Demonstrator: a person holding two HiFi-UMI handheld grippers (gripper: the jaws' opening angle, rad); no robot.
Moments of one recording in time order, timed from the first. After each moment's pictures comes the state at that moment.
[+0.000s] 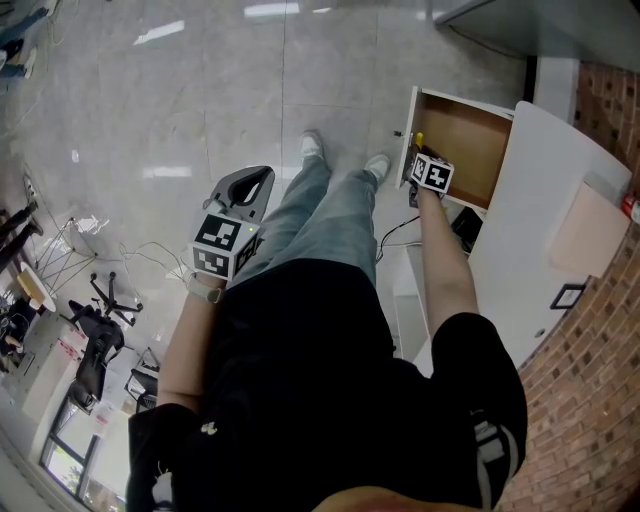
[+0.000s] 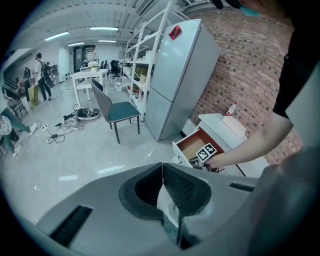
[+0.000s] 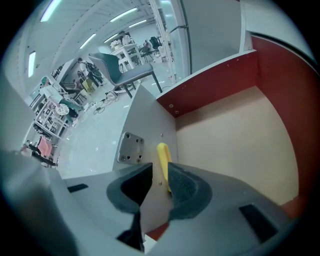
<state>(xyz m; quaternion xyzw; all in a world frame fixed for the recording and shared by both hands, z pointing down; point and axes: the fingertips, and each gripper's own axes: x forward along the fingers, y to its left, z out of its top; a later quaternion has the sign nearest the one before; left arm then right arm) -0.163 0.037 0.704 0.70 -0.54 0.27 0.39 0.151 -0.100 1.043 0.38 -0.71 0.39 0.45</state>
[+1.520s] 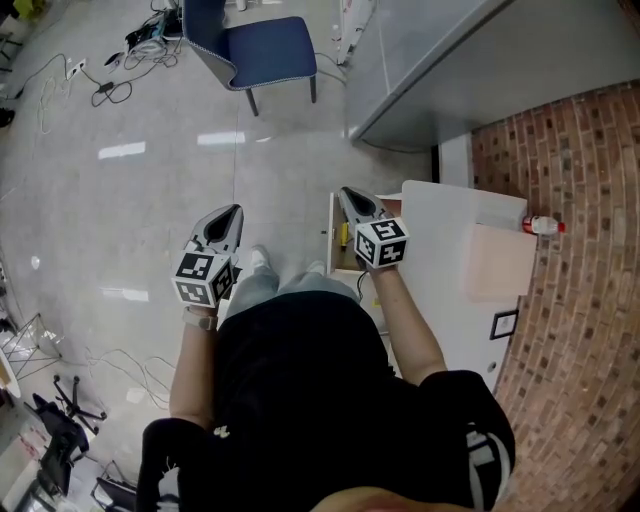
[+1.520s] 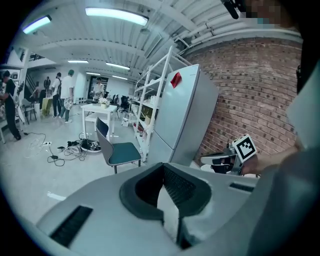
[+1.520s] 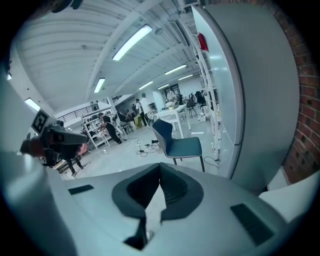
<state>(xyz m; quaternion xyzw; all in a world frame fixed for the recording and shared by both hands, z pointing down) -0.170 -0.075 0.552 0.72 -0.63 0.11 0.27 0.011 -0.201 0.622 0.26 -0.92 0.21 0.22</state>
